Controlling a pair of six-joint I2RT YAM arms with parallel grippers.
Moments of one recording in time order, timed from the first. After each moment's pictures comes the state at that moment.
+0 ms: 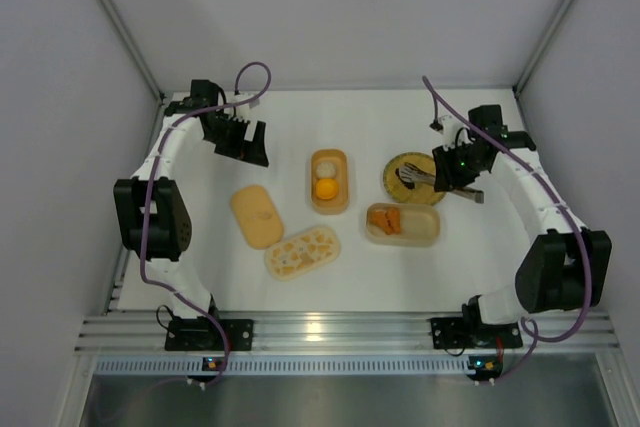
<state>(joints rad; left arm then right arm) -0.03 1.85 1.62 -0.91 0.54 0.29 0.07 1.45 1.23 -0.91 -0.33 -0.32</state>
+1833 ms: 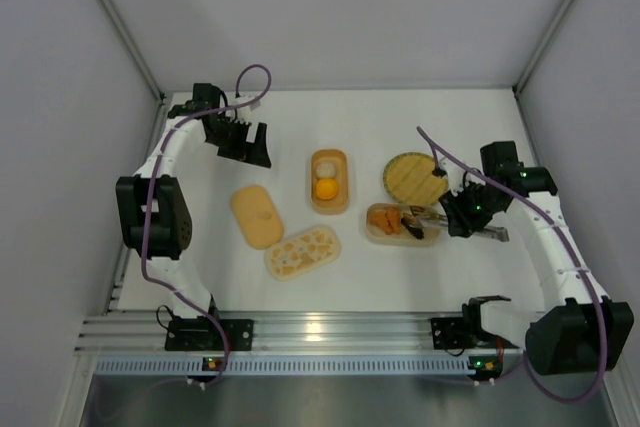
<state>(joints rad) -0.03 1.86 1.59 -0.86 0.56 0.25 0.05 1.13 1.04 -1.17 -0.33 -0.60</state>
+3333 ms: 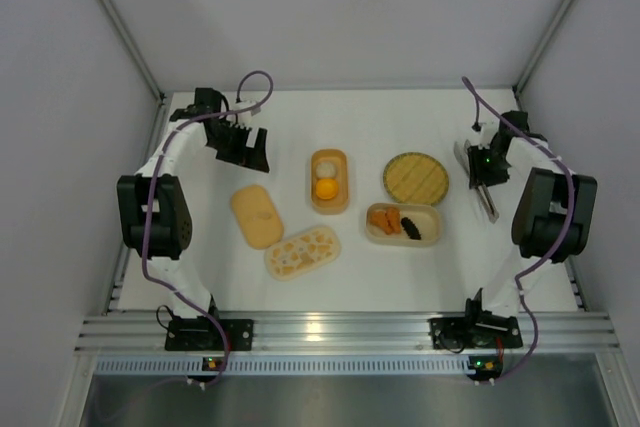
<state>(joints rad) -0.03 1.86 1.56 -0.82 0.51 0.27 -0.21 1.79 1.27 -0.64 -0.16 -0.29</state>
